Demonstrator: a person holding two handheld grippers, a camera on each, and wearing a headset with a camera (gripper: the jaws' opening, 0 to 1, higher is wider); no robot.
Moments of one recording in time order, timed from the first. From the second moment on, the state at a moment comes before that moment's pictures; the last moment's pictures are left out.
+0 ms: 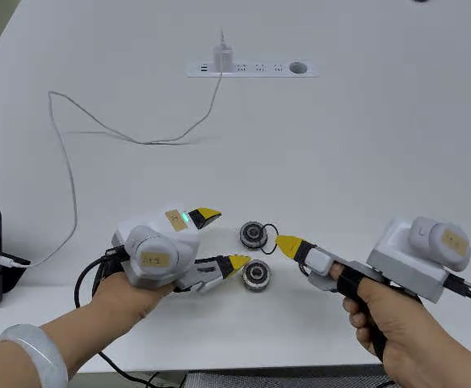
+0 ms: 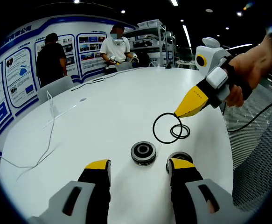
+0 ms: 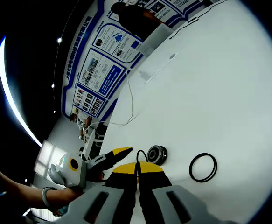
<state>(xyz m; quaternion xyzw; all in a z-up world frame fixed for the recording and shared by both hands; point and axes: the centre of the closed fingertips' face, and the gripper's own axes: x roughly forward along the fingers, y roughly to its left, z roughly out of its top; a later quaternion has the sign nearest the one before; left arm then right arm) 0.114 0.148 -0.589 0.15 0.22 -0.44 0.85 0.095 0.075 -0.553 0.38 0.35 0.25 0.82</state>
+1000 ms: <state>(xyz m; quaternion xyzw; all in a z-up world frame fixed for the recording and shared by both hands) 0.107 0.148 -0.589 0.15 0.23 -0.45 0.85 0.075 0.010 -0.611 0.31 0.42 0.16 0.84</state>
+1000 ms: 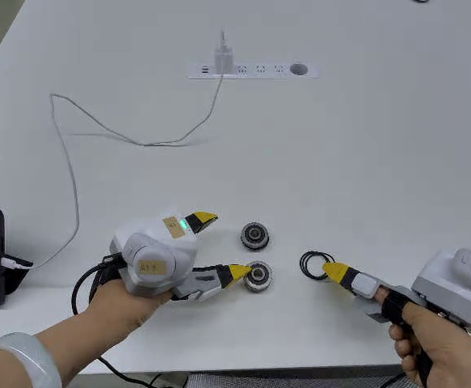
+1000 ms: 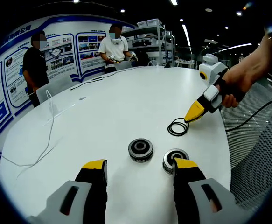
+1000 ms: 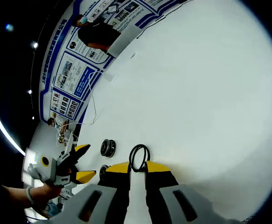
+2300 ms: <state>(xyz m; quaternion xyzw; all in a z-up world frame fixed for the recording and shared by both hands) 0.113 0.131 -0.581 0.16 0.21 -0.46 0.85 0.085 0.029 -0.597 -0.09 0.40 0.30 0.86</state>
